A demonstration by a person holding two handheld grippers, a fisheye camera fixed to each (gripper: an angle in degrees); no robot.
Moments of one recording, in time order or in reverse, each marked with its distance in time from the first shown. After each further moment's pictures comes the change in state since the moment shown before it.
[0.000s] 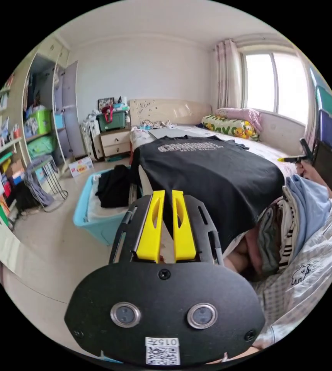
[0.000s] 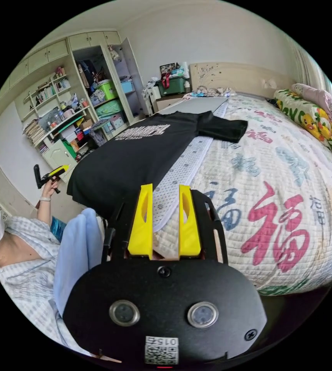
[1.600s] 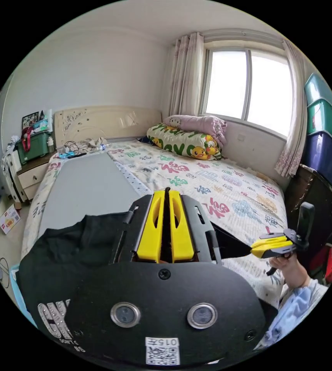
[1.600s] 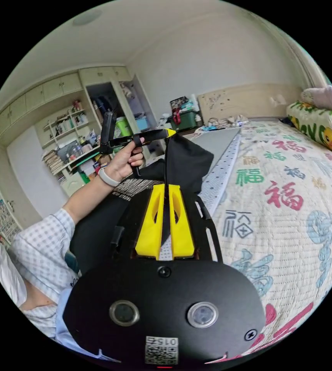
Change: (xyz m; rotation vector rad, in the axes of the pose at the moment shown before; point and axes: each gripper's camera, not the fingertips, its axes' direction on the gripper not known) left arm 0.116 -0.476 0.458 0.044 0.398 0.083; right arm 0.113 -0.215 0.023 0.206 -0.265 -0.067
